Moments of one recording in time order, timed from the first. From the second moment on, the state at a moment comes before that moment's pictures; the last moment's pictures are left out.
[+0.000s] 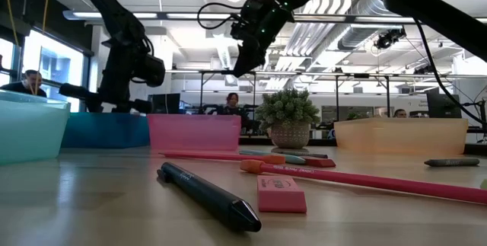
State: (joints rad) left arm 1.02 1.66 0.91 -0.97 -0.10 -0.94; right arm -0.60 2.28 2.36 -1.00 -0.25 -0.36
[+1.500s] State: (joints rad) left arm 1.03 1.56 0.91 -0.95 -0.09 -0.81; right arm -0.62 2.28 2.36 -1.00 -0.21 -0.37
